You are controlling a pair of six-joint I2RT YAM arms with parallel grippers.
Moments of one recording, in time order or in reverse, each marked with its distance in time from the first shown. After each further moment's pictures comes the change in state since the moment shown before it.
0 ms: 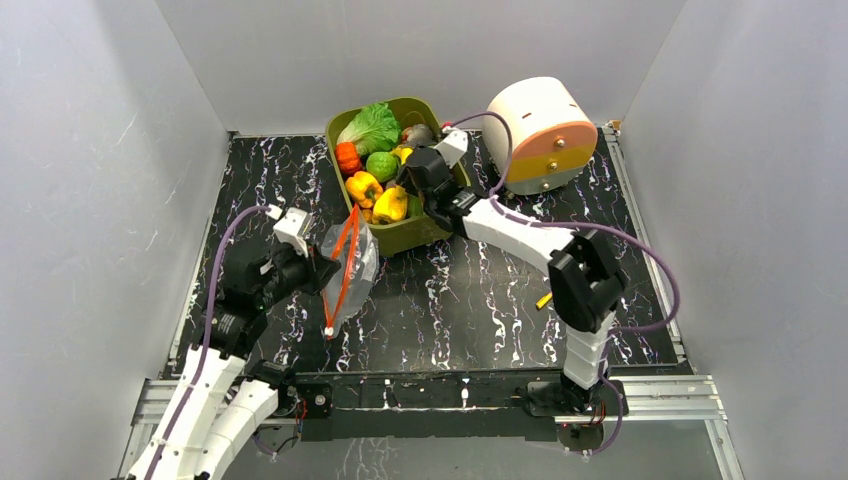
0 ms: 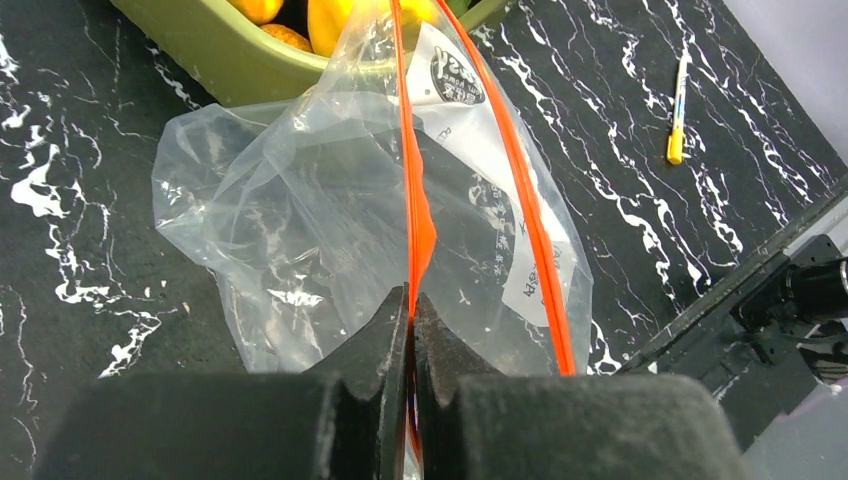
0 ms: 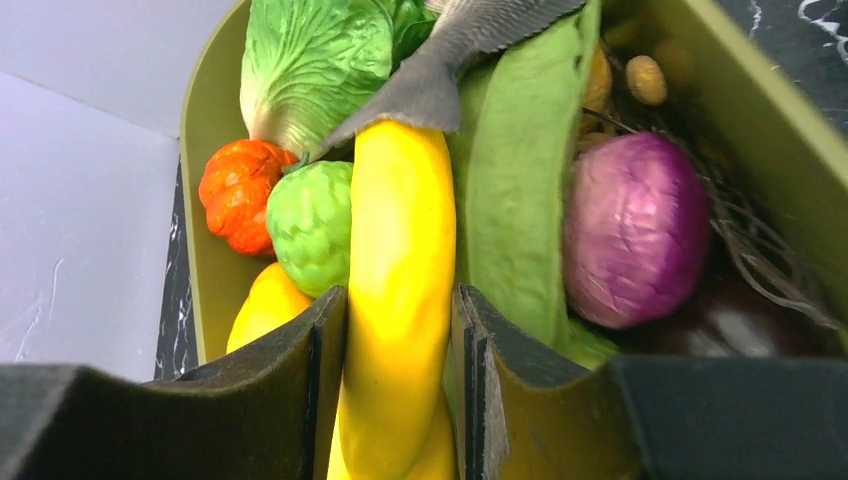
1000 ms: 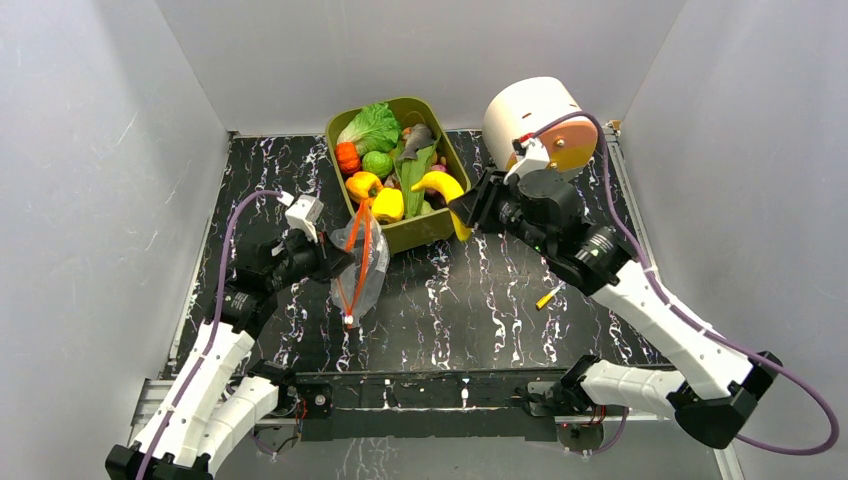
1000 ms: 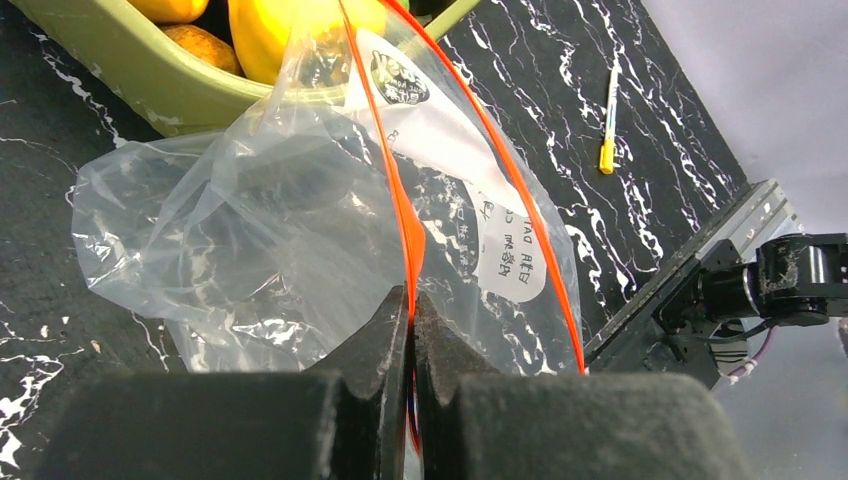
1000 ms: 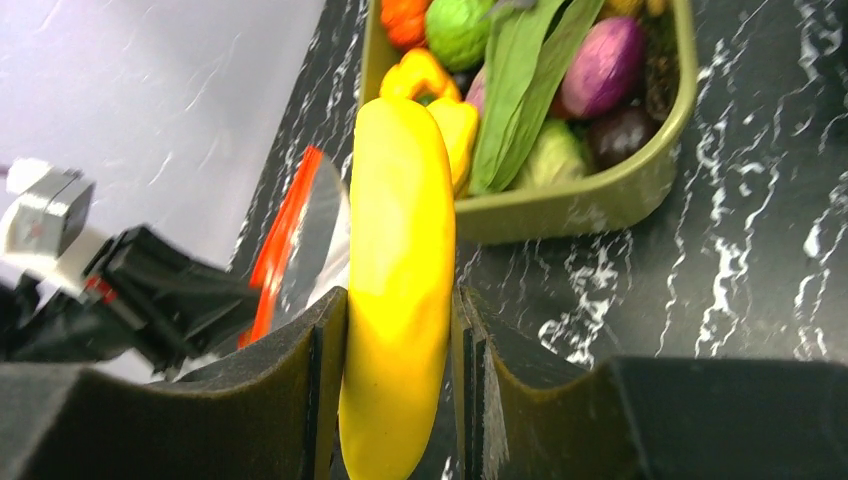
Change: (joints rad) left arm 0.000 0.165 0.027 0.106 0.109 -0.106; right arm -0.006 -0.809 -0.291 -0.407 -0.353 -0.210
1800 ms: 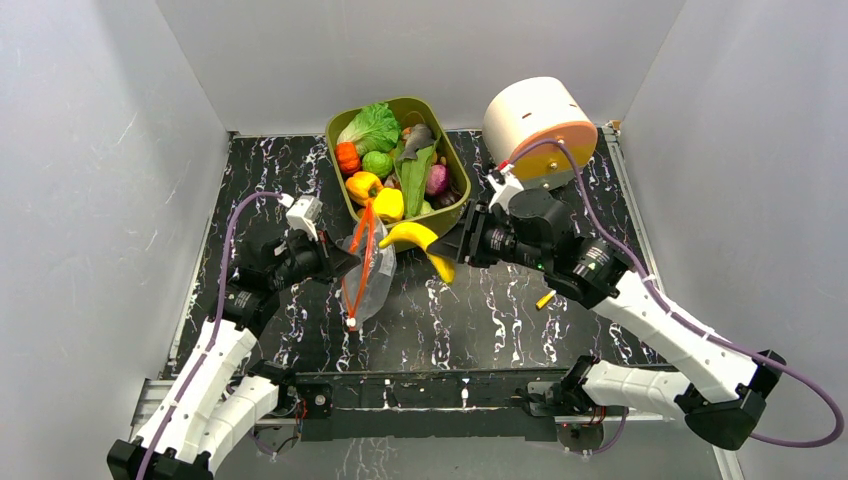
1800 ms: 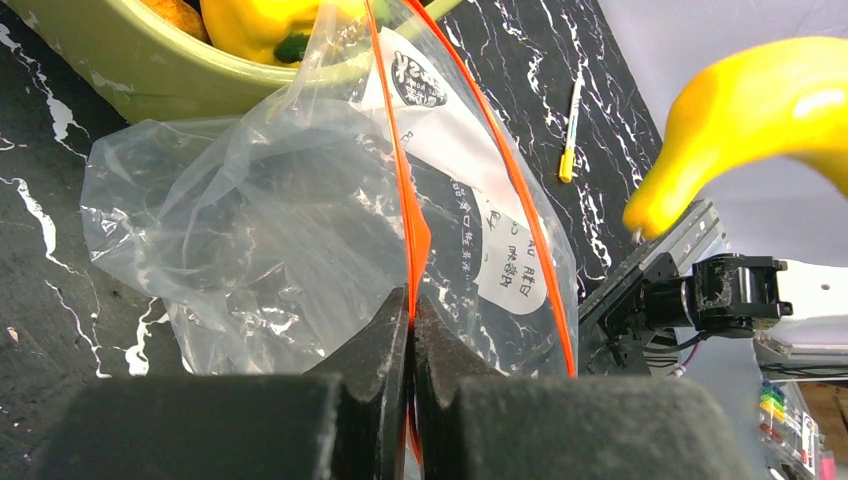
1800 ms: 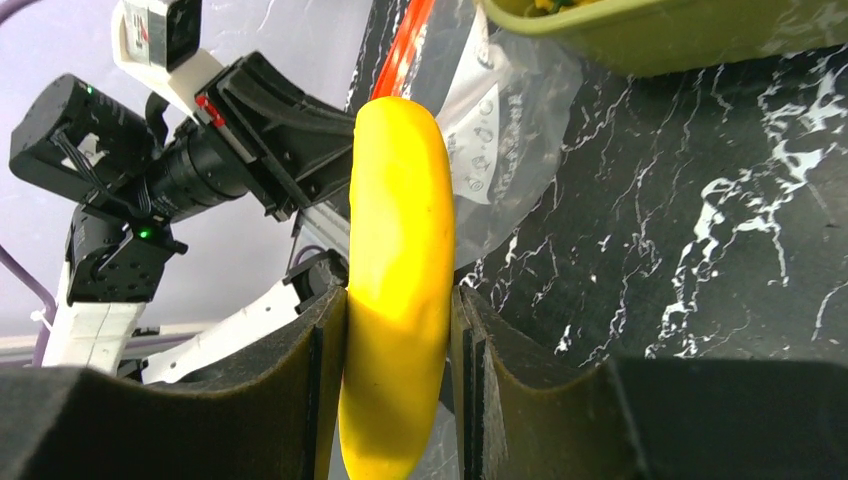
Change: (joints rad) left arm -0.001 0.019 -0.022 0.030 0.036 -0.127; right arm 0.080 -0.071 -0.066 -0.095 -0.294 0.233
